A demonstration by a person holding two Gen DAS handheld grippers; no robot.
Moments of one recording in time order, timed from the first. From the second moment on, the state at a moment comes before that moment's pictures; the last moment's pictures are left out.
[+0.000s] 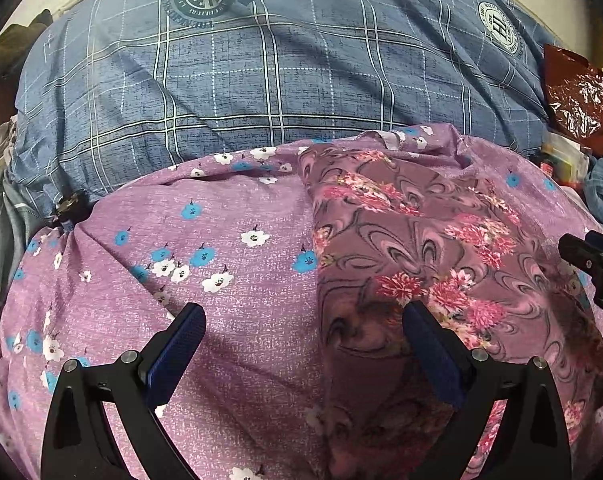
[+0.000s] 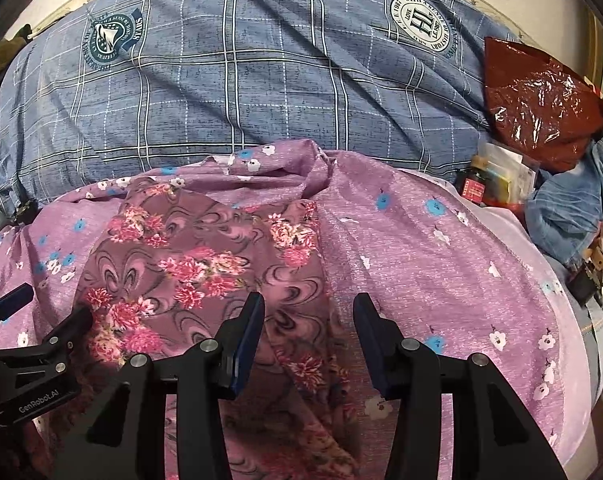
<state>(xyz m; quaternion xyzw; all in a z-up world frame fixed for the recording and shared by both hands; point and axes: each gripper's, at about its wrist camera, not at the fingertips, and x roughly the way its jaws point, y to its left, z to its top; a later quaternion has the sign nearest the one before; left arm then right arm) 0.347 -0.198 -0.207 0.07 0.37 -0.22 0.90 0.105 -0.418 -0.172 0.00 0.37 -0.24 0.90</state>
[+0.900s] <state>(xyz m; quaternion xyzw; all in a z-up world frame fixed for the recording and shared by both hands) 0.366 -0.189 -0.212 0.04 0.41 -0.29 0.87 0.086 -0.513 -0.207 0.30 0.43 -0.11 0.84</state>
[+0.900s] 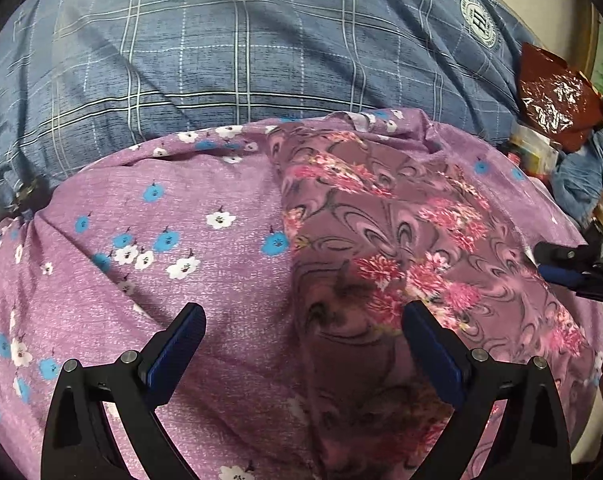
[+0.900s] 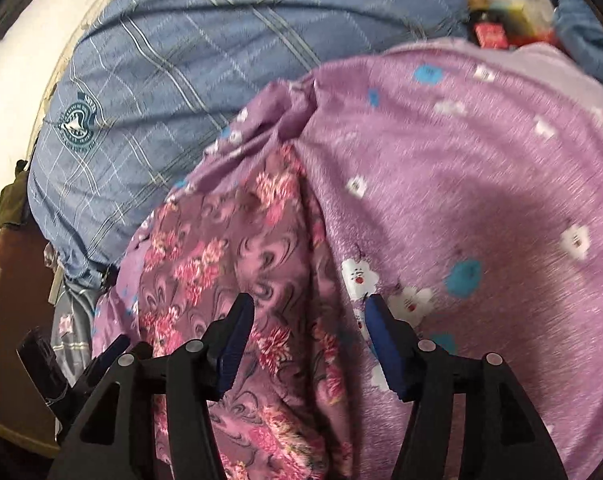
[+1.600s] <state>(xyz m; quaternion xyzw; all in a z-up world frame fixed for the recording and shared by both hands) 0.356 -0.195 -0.212 0.09 0.38 -0.22 0.90 0.092 -0.488 -0.203 0.23 0.43 -0.15 0.86</state>
